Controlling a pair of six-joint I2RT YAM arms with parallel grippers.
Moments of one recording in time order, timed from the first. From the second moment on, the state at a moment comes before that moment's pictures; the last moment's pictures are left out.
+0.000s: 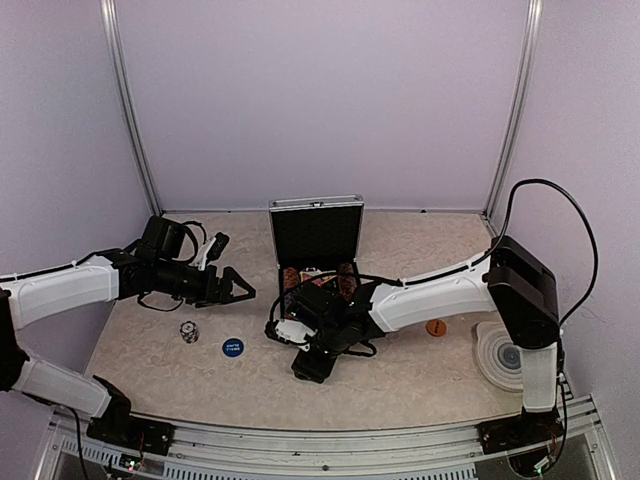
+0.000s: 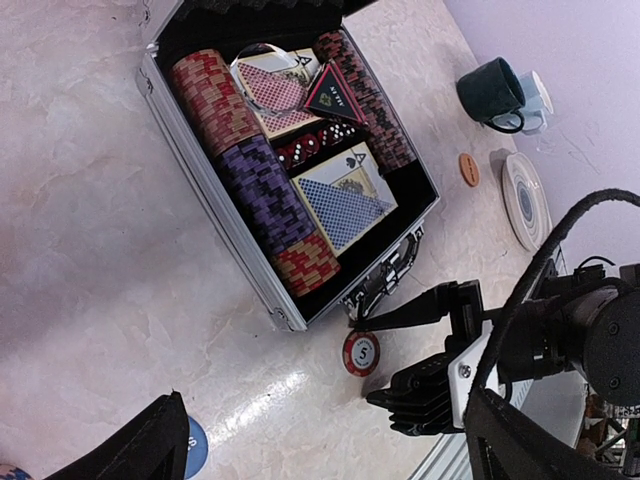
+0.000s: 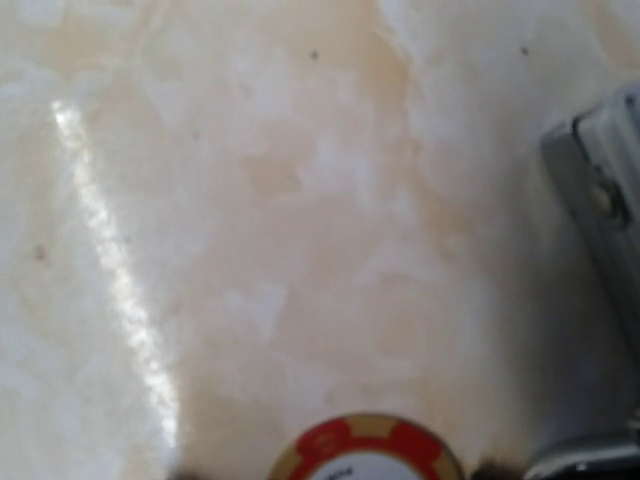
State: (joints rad) left arm -0.45 1.27 0.78 -0.29 0.55 -0.37; right arm 1.15 2.07 1.40 -0.41 -0.05 -0.06
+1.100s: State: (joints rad) left arm -0.46 1.27 0.75 -0.28 0.54 -0.38; right arm 1.14 2.02 1.37 -0.42 -0.05 -0.06
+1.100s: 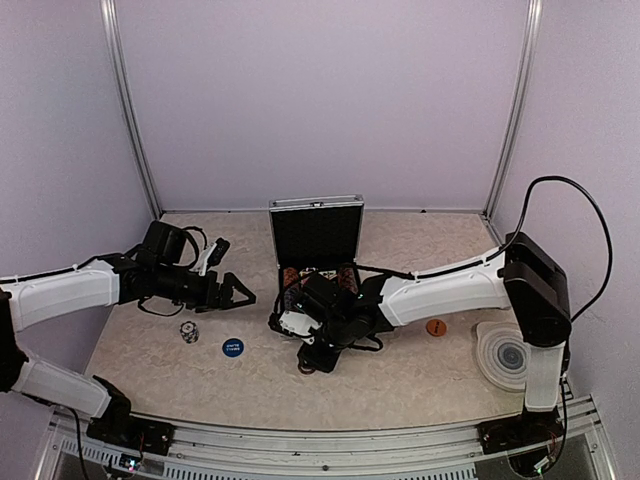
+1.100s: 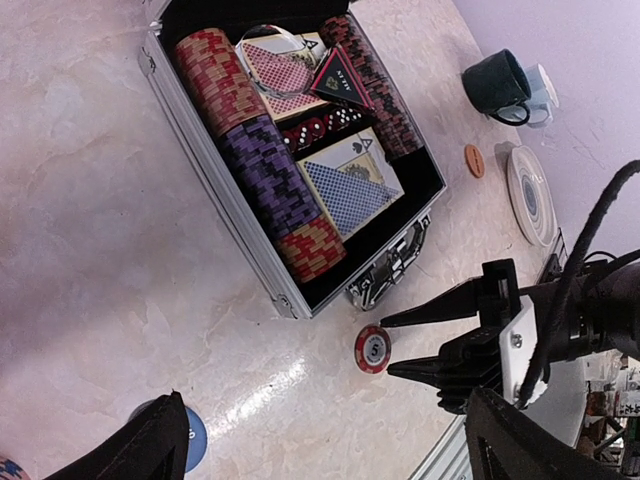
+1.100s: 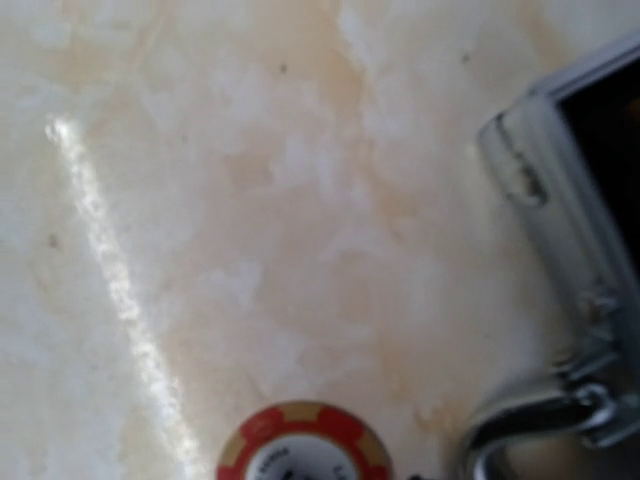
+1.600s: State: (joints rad) left arm -0.47 1.27 0.75 -0.28 0.54 -0.38; right arm 1.14 2.00 1.36 -0.43 -0.05 -0.06
